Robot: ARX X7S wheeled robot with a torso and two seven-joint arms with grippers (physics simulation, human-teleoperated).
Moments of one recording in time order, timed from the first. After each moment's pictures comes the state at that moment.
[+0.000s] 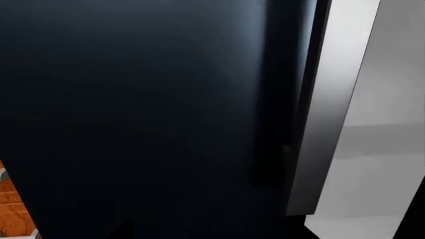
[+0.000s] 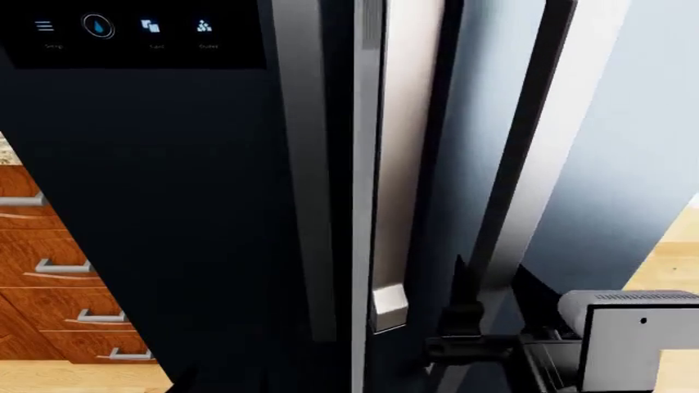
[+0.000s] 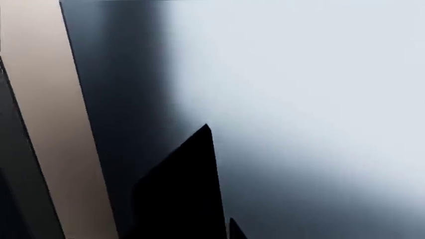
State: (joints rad) left arm 0.33 -0.31 0.26 0.25 -0.21 0.05 -0.26; right arm 0.18 0.62 -0.19 -1.05 1.09 0.77 0.99
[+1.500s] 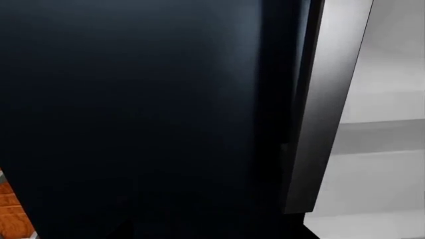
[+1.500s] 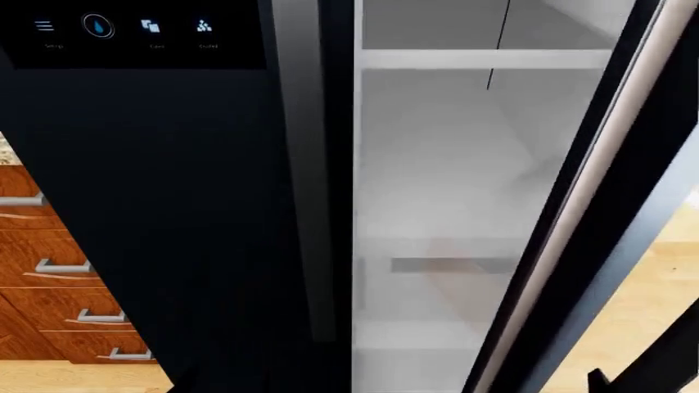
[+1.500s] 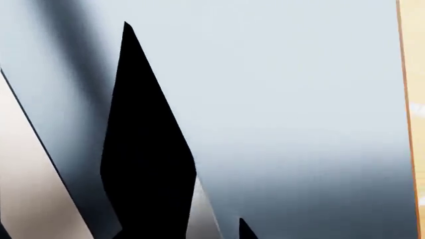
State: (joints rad) left arm 0.33 -0.33 0.29 0.24 -0.21 0.05 -0.29; right arm -0.72 0.14 0.92 -1.05 1.11 0.55 -0.26
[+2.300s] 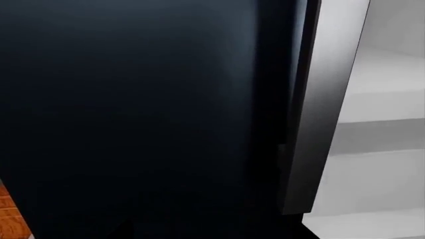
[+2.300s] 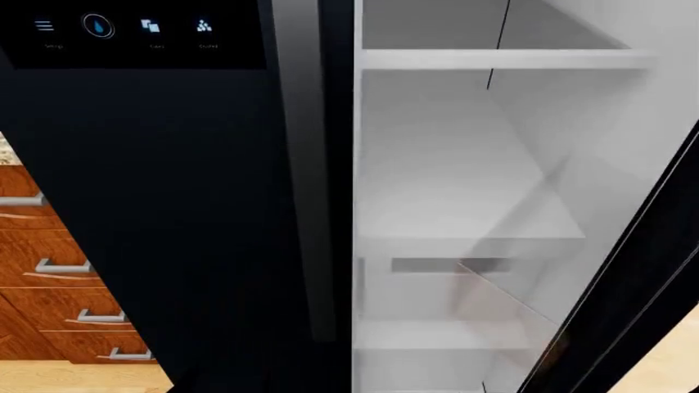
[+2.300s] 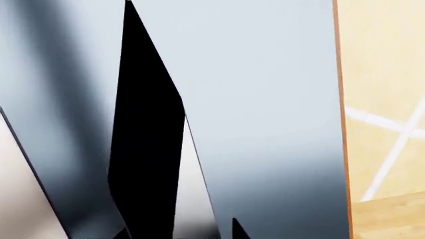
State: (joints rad) left arm 0.31 -0.34 0.30 0.24 -0.22 0.04 -0.29; right arm -0.78 0.02 1.16 -1.05 1.10 0.58 -0.42
